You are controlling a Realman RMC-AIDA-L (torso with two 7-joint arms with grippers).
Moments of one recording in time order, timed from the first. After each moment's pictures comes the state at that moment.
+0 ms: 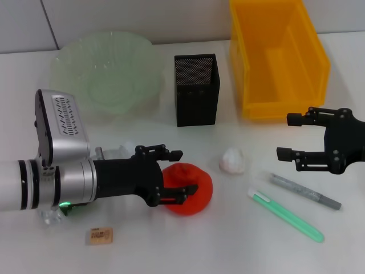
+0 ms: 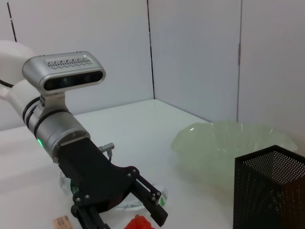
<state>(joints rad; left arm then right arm) -0.50 -2.08 1.51 0.63 1.52 1.15 -1.19 0.24 2.08 -0.80 -1.07 -1.87 -1.66 1.39</state>
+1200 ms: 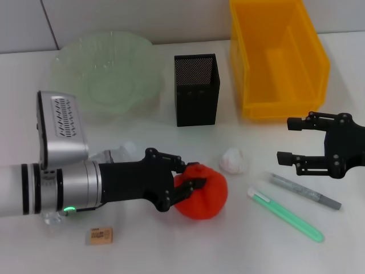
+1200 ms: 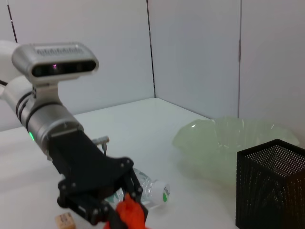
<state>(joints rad) -0.48 -2.08 1.56 0.66 1.43 1.21 -1.20 0.23 2.08 -0.80 -1.05 -1.87 -1.66 1.37</state>
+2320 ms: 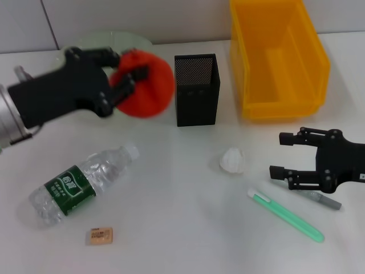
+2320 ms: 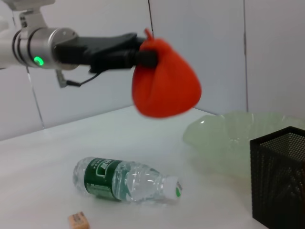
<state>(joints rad) -0.26 -2.07 1.34 1.12 1.35 1.23 -1.25 0.24 2.08 -0.80 -0.93 -1.86 -1.65 1.30</state>
